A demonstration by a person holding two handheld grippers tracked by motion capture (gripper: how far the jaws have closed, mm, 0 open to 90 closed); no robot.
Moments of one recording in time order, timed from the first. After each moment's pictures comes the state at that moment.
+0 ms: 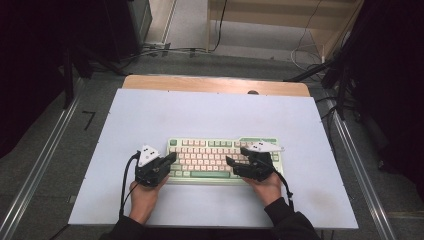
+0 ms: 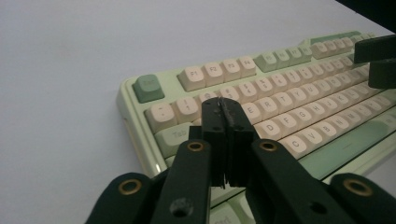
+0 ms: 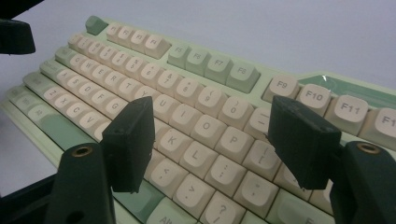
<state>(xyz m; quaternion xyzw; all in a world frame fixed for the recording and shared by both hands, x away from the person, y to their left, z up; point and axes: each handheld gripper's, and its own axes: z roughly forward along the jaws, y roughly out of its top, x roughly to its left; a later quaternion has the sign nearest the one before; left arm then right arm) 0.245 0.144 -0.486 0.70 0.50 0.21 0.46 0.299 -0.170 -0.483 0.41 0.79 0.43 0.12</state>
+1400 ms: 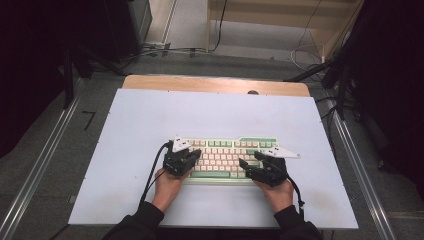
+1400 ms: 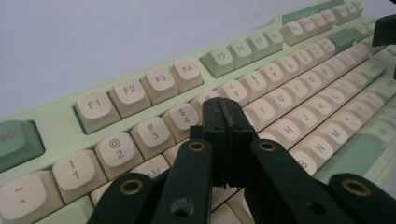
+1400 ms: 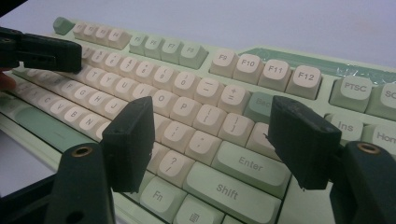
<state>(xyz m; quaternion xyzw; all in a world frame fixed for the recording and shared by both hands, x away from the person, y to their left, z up) 0.287 0.089 -0.494 0.75 0.47 0.15 0.43 0.286 -0.203 -0.483 0.46 0.77 0.43 0.14</state>
